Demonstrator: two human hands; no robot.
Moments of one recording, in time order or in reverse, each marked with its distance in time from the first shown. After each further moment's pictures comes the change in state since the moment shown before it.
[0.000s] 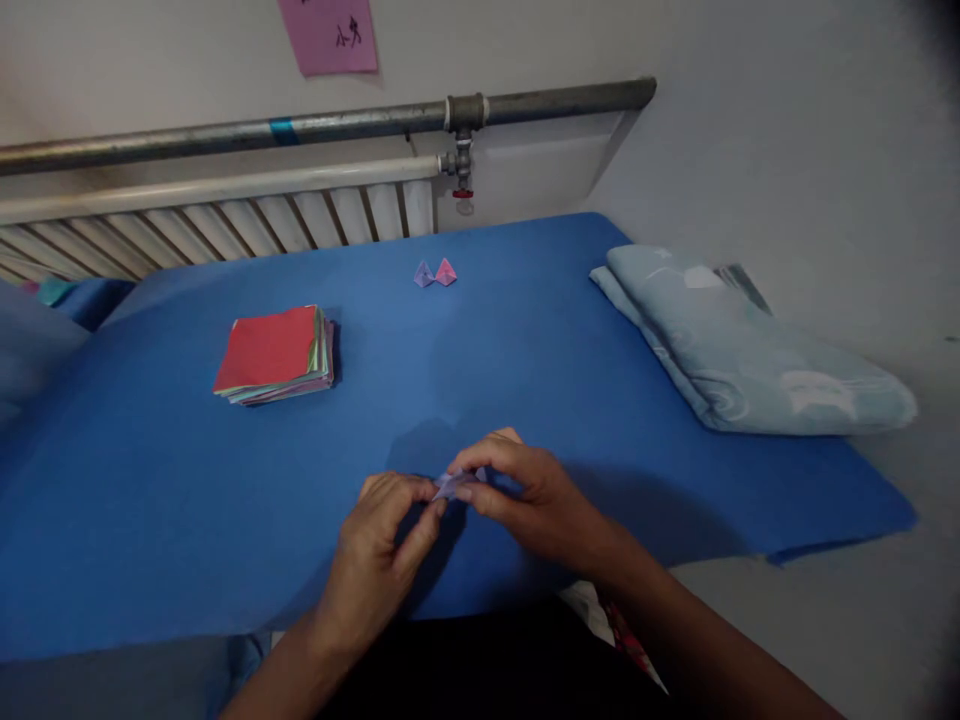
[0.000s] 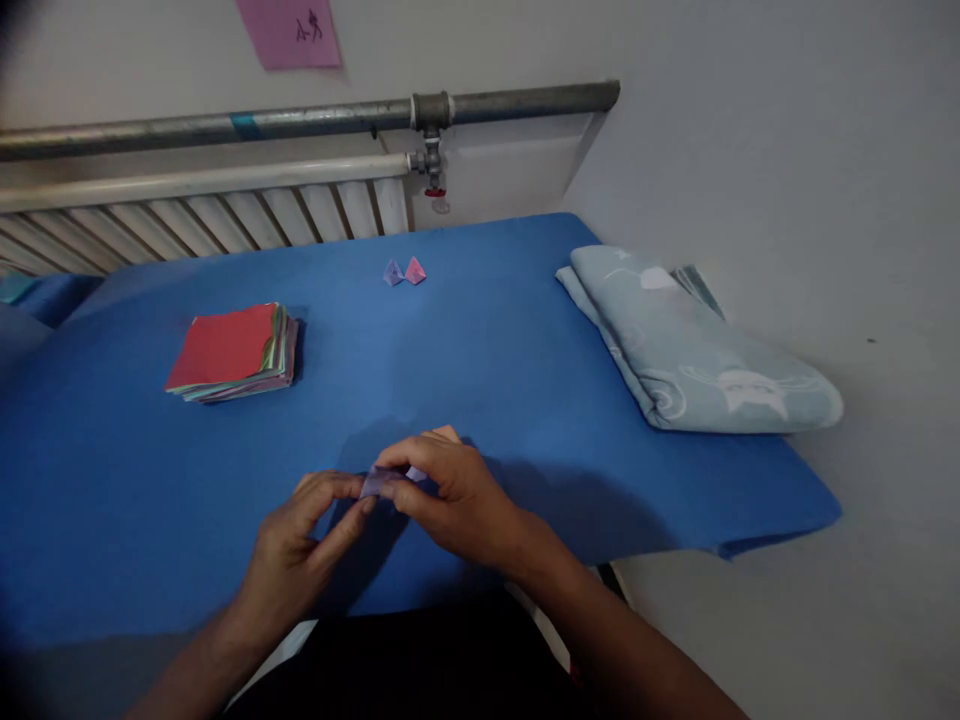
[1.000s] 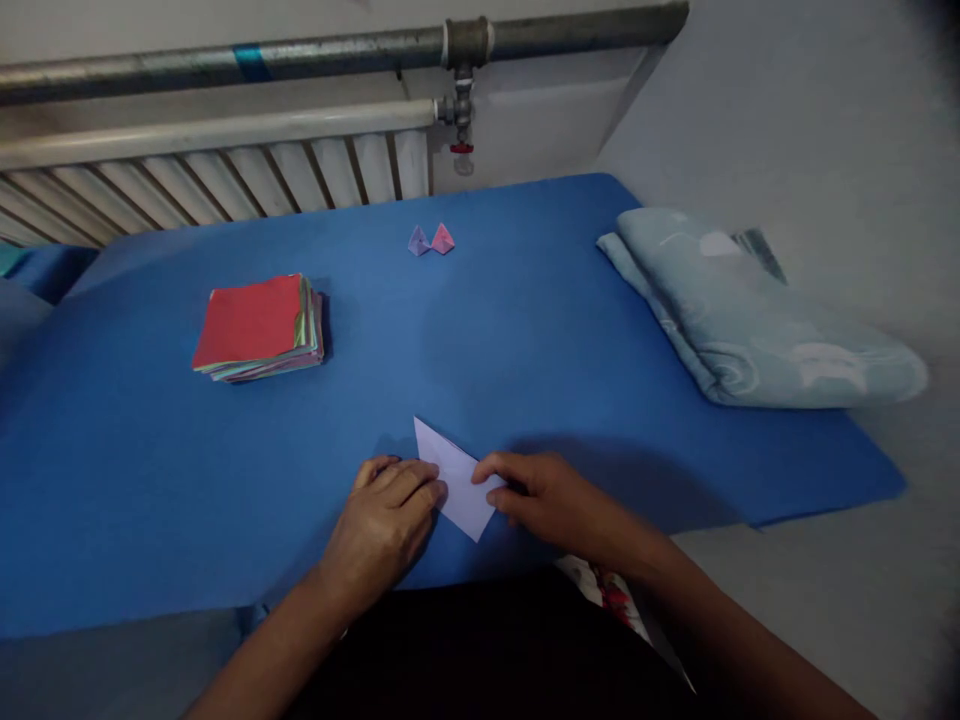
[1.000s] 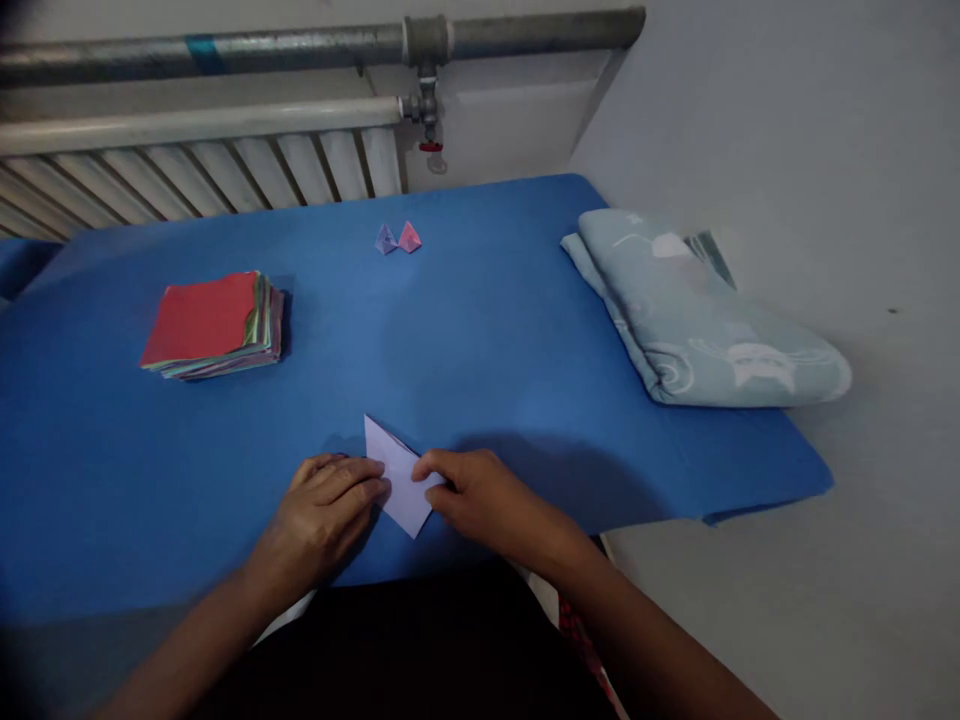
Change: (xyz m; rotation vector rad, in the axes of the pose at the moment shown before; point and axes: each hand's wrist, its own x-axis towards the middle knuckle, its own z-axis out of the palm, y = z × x) left_hand -0.010 -0.028 0.005 0.401 -0.179 0.403; right_hand -0.027 0.018 -0.003 -0.043 -0.322 0.527
